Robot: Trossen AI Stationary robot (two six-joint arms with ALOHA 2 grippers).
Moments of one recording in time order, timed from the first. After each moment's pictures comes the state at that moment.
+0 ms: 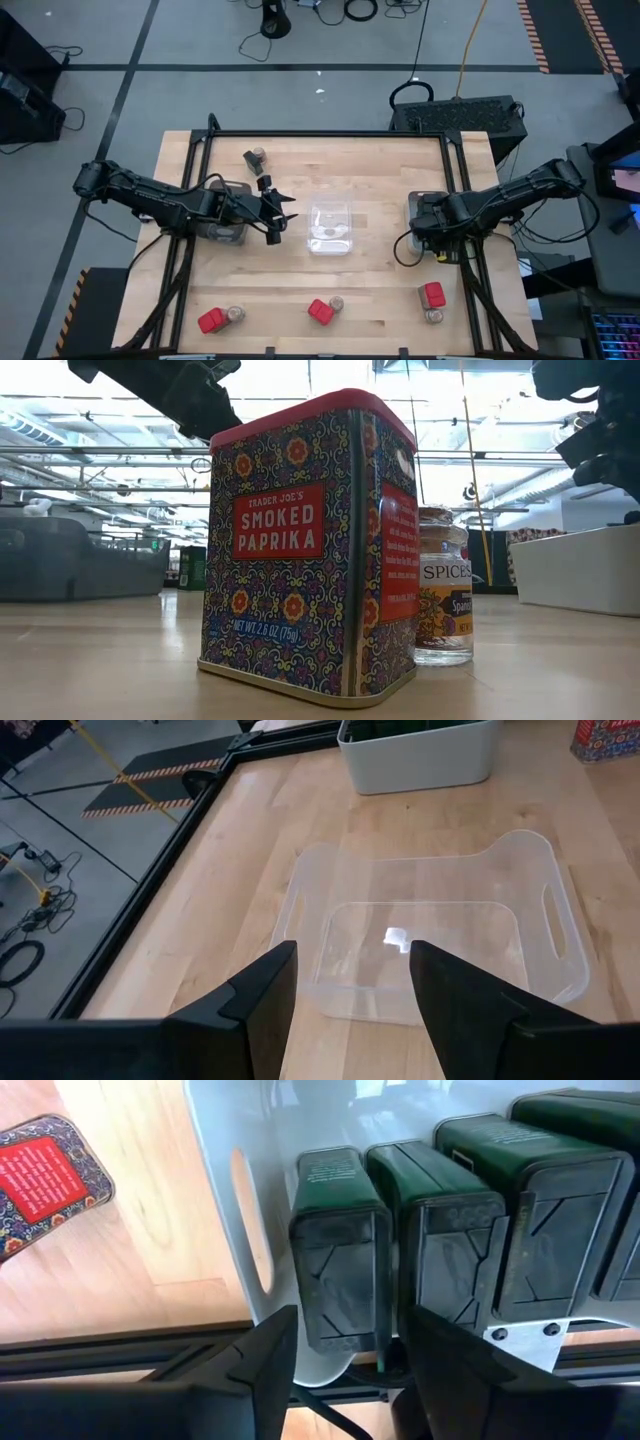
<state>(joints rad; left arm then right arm) -0.14 1.20 0.71 -0.02 -0.39 0.06 0.27 1.14 0.80 -1.39 -0.11 0.42</state>
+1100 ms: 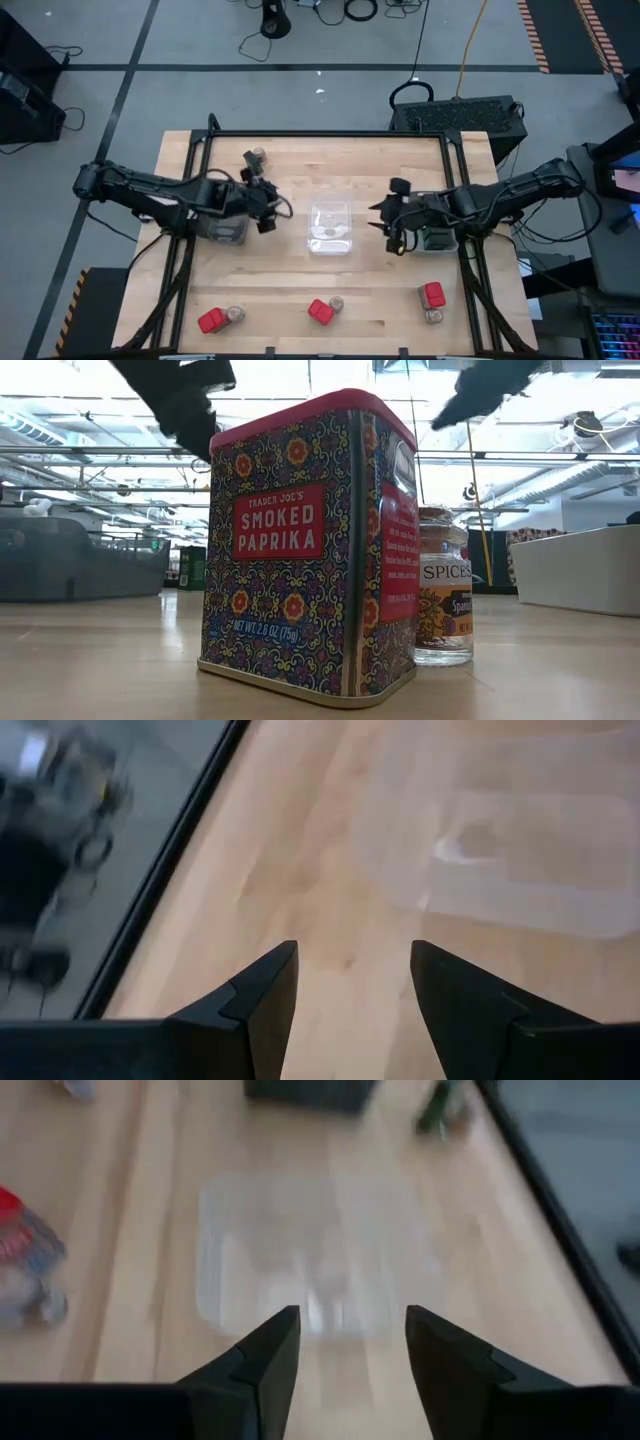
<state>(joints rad) -0.09 1.20 0.88 -0.54 -0.51 -0.11 0.26 1.14 0.95 -0.53 0.40 0.15</state>
